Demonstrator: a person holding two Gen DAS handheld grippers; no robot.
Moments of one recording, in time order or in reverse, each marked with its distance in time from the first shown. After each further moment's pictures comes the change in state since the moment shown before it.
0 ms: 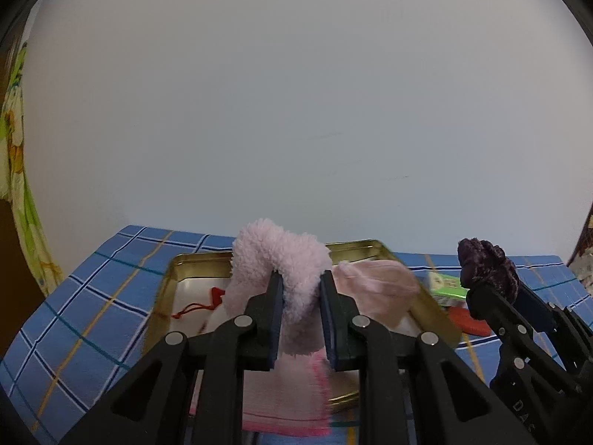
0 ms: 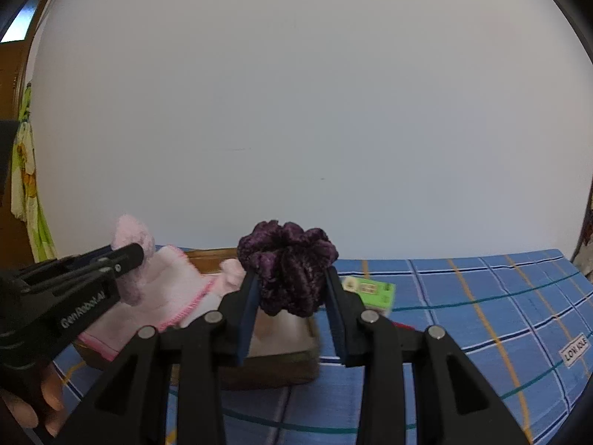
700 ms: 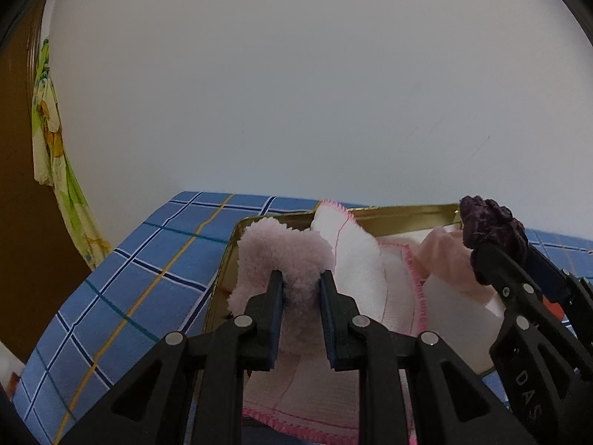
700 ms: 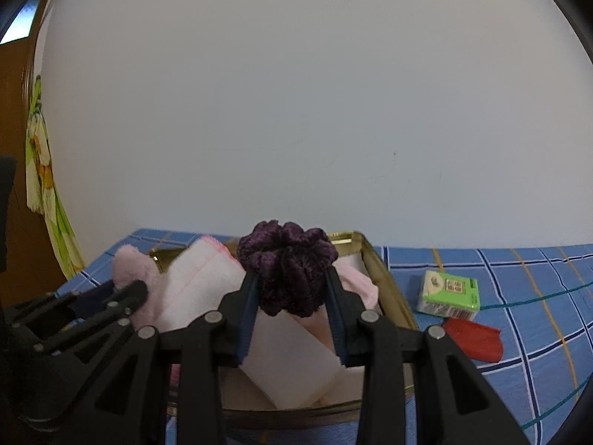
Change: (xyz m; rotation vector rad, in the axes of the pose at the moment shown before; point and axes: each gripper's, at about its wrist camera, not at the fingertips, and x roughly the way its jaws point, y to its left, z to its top) left arm 0.026 0.021 -0.010 0.006 0.145 0.235; right arm 0.059 0.045 -0.003 0.005 0.100 0.102
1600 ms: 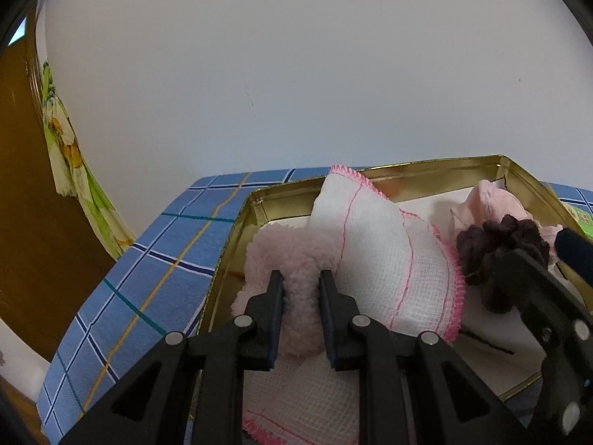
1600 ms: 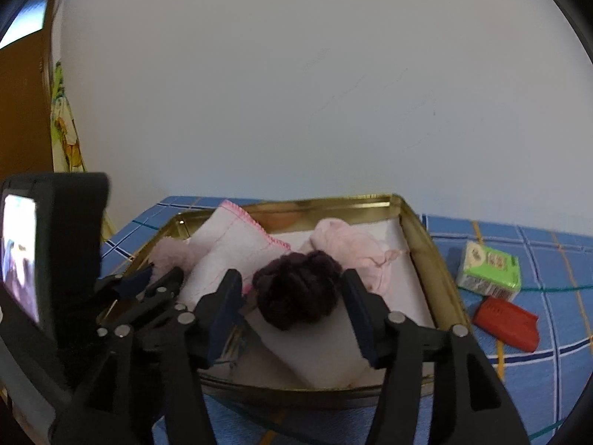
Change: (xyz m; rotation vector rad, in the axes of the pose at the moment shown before) left arm 0.032 -0.018 -0.018 0.091 0.054 0.162; right arm 0.012 0.002 -0.006 -0.027 0.097 0.148
